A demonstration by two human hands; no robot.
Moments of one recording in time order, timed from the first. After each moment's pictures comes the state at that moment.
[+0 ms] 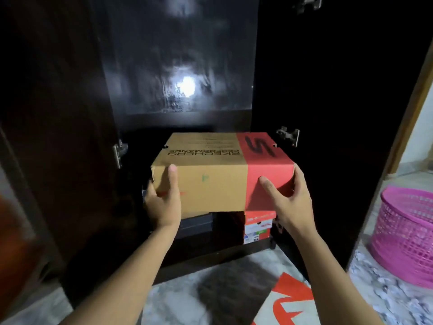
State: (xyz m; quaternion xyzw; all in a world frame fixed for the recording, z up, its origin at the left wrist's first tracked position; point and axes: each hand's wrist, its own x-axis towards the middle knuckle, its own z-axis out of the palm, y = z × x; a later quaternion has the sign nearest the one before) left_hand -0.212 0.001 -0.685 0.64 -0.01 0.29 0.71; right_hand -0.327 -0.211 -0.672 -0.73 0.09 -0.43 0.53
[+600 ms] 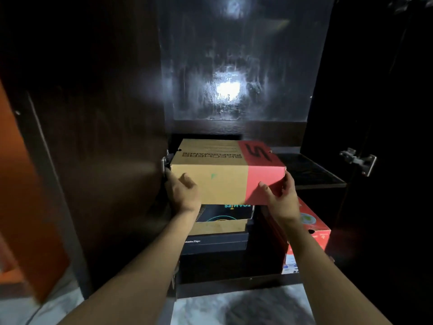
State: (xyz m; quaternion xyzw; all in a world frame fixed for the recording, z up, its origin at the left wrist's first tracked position) left_hand -0.082 0.039 -0.658 0.75 0.11 0.25 0.61; right_hand -0.137 -0.172 -0.676 -0.75 0.08 -0.32 0.58
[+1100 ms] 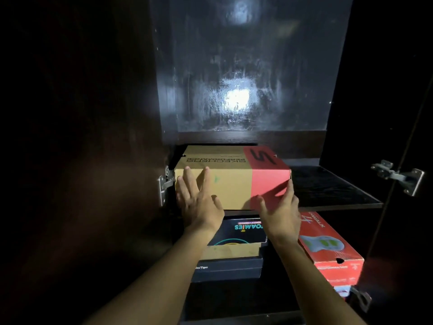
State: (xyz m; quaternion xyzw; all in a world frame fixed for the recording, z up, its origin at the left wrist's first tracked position) left_hand -0.027 0.016 -0.670 0.93 -0.03 0.27 0.26; right_hand -0.060 -0.153 -0.692 -0.83 0.17 -0.35 0.39
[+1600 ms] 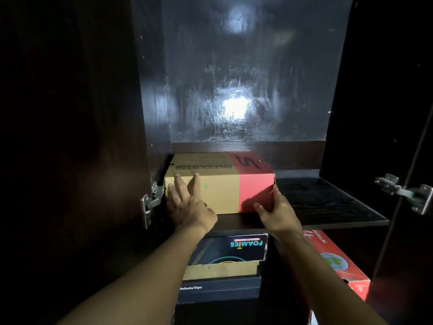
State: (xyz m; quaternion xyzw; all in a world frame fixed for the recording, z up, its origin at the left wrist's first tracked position) left_hand 0.015 0.008 -0.647 0.96 0.02 0.18 0.22; right_hand -0.007 -0.199 -0.675 -0.88 0.11 -0.24 0.39
